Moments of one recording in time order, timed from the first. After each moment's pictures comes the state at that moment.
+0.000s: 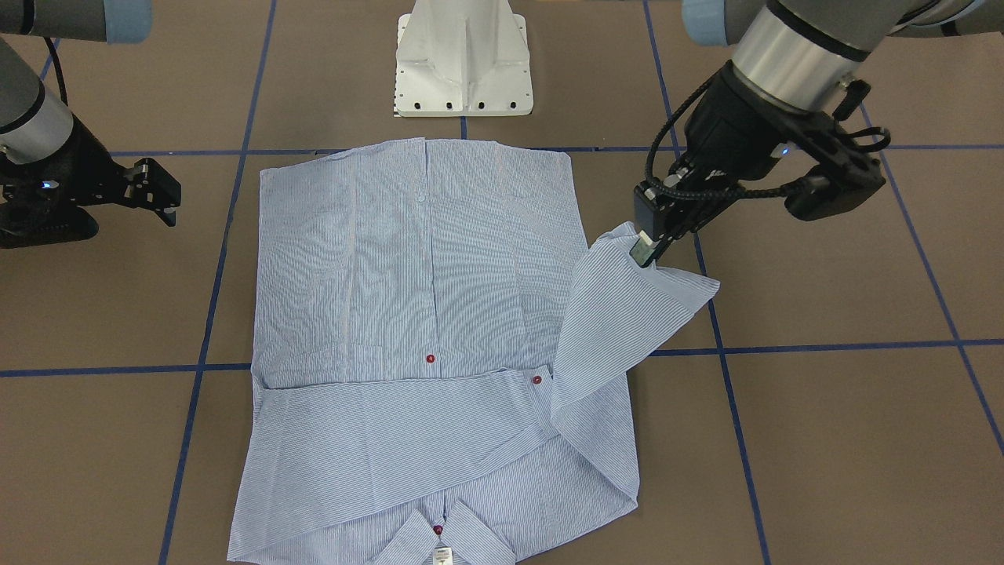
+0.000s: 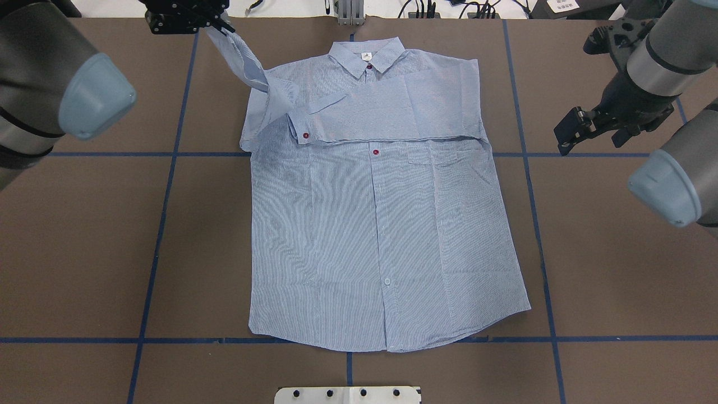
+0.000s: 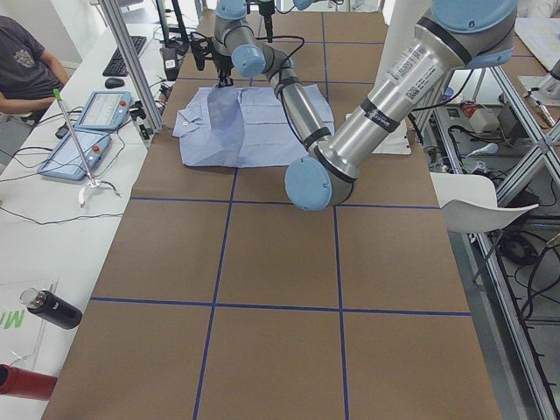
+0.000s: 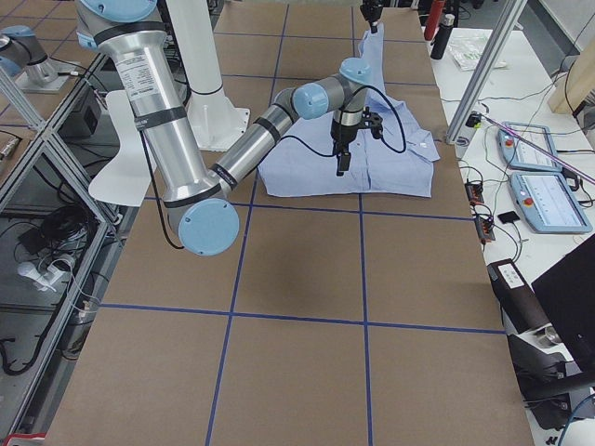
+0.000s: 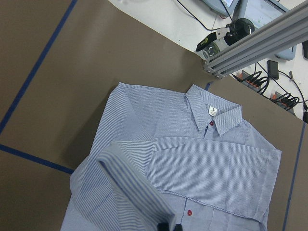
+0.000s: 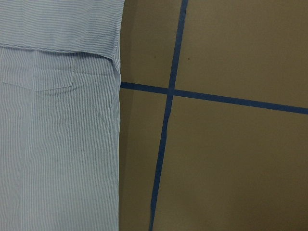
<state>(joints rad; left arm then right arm) -1.03 -2.32 -1.77 -1.68 -2.20 -1.52 1.02 -1.22 2.01 -1.96 2.20 0.54</state>
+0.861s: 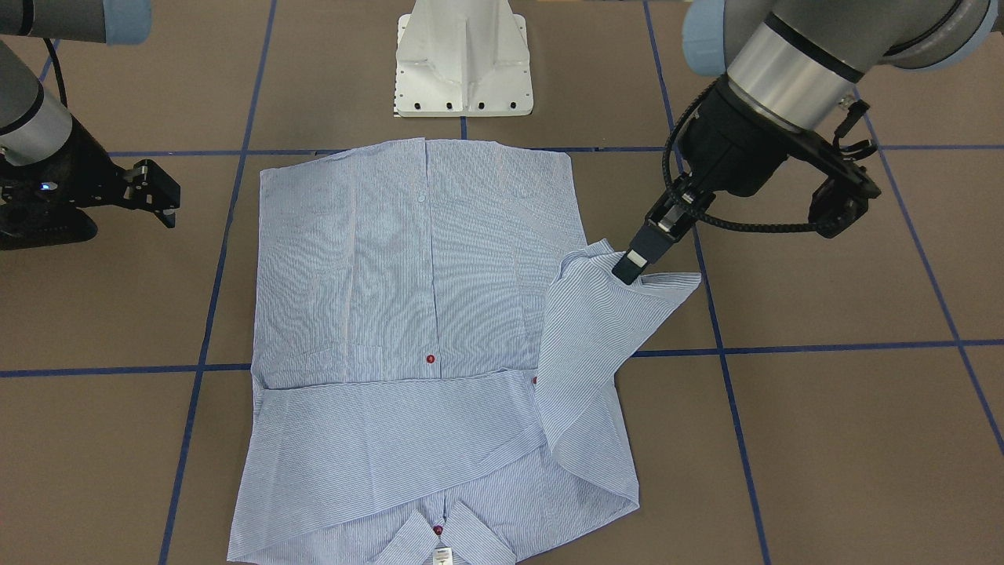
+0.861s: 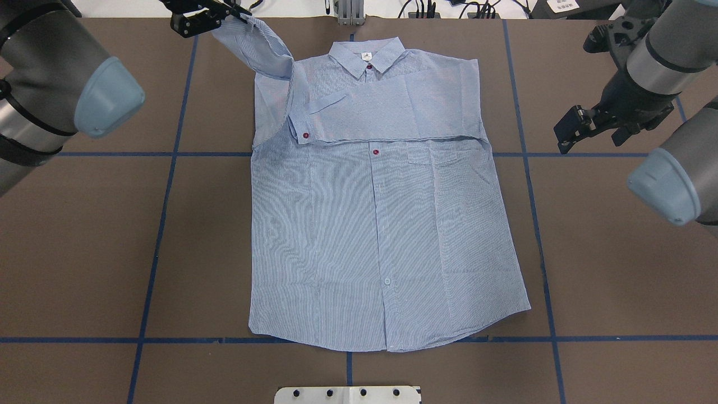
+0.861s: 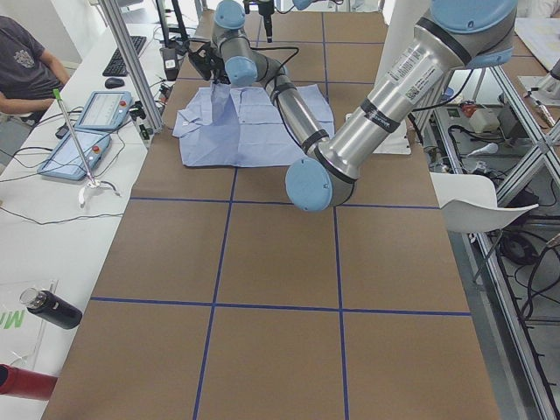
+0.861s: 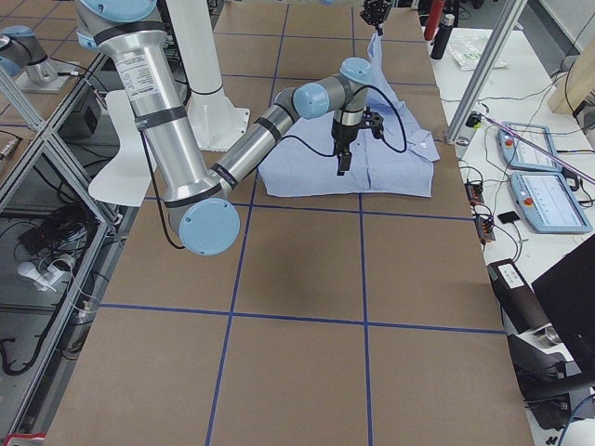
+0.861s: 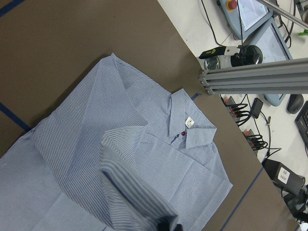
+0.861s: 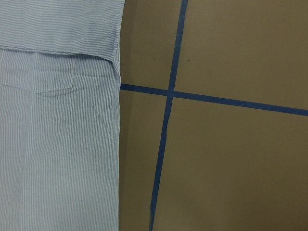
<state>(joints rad) -1.02 -2.29 -1.73 -1.91 -2.17 -2.07 1.02 -1.22 2.01 -1.96 2.20 0.54</state>
